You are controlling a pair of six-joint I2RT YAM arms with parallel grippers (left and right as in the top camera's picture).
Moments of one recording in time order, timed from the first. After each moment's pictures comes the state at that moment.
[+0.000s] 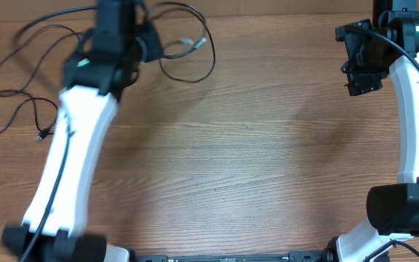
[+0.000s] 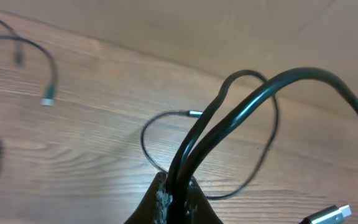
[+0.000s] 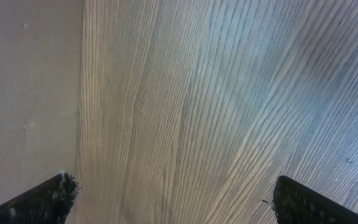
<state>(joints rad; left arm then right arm) -0.18 1.61 1.76 -0.82 -0.05 -0.46 -0.05 1.82 2.00 -1.32 -0.03 1.27</state>
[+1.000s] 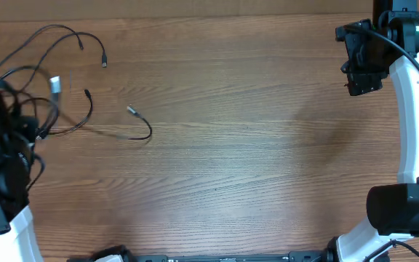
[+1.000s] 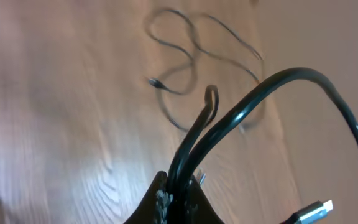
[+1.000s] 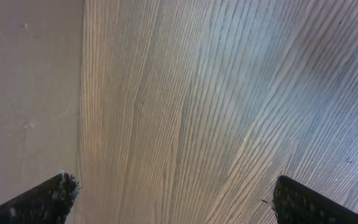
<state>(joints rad) 0.28 1.19 1.76 -1.45 -0.33 -1.10 -0.05 1.82 2.00 -1.32 -0.03 1.27</state>
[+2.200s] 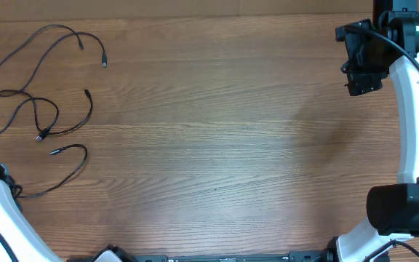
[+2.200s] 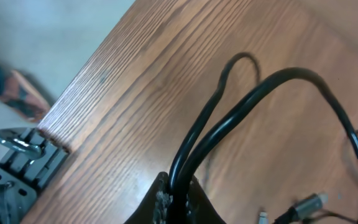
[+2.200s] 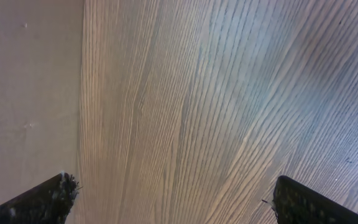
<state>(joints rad) 0.77 1.31 1.26 -1.30 -0.47 -1.42 -0.05 1.82 2.00 -1.32 -0.03 1.27</state>
